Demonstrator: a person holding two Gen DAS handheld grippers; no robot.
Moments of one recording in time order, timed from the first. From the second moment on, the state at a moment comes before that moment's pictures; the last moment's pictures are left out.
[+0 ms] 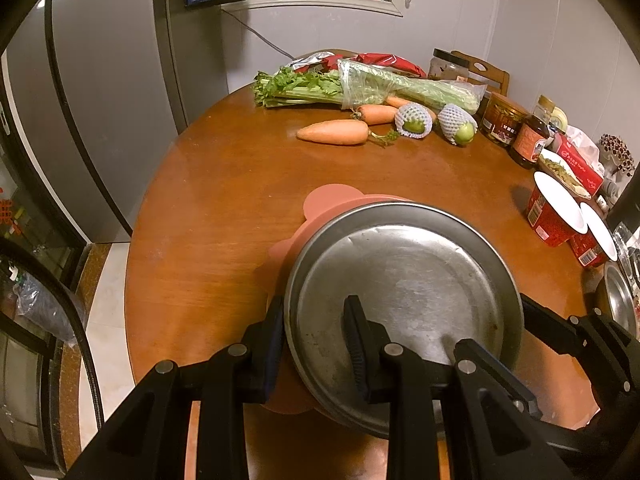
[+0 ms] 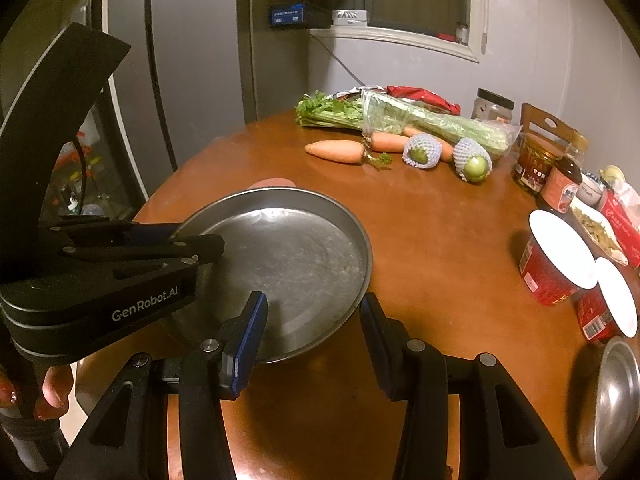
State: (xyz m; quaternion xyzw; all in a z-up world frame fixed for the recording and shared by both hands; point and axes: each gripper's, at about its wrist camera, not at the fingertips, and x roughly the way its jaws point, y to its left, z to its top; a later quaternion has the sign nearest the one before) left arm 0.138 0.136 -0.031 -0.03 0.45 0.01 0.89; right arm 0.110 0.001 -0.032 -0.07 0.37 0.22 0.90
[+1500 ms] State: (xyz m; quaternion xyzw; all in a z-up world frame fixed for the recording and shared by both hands) left arm 0.115 0.160 -0.020 -0.07 0.43 0.02 0.90; right arm 0.112 -0.011 -0.020 -0.05 0.36 0.21 0.91
